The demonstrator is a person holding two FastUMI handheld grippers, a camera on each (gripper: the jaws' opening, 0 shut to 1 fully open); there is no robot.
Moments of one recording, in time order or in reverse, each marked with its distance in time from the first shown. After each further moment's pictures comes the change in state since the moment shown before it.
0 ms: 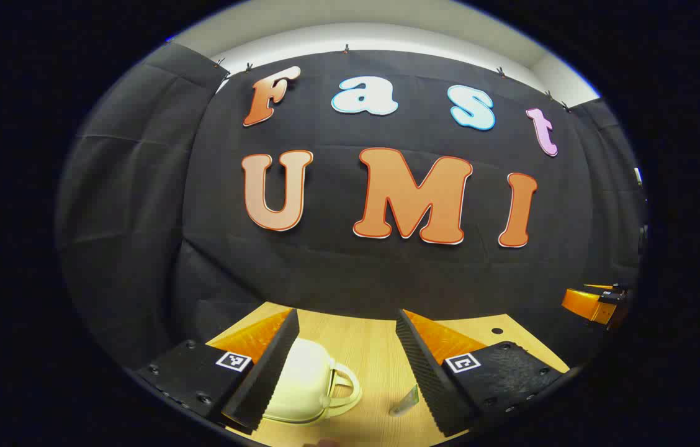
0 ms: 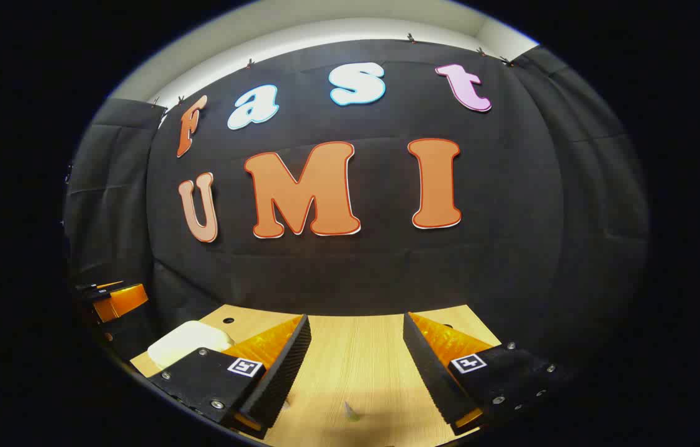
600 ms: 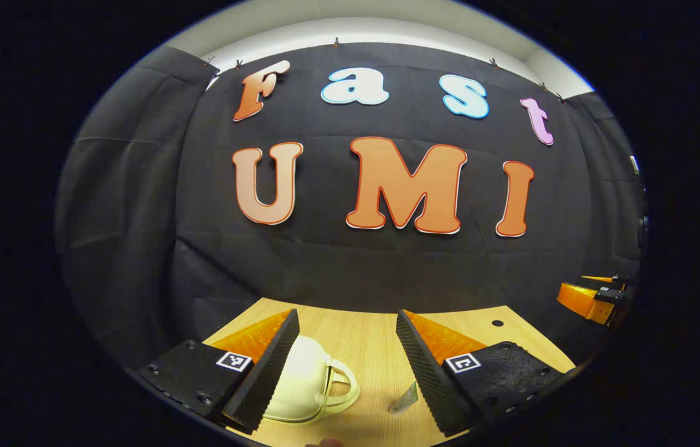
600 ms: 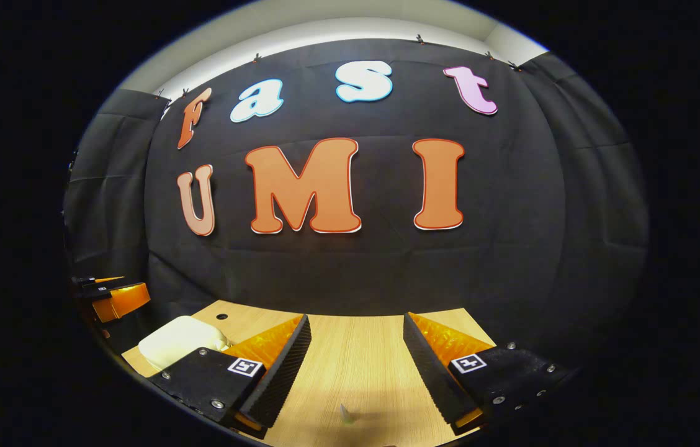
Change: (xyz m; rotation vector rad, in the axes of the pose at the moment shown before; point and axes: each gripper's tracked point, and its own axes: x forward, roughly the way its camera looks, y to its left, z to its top) left arm 0.026 -0.009 -0.006 0.046 0.034 -0.058; right arm 0.009 0.005 -0.001 -0.025 -0.012 -0.044
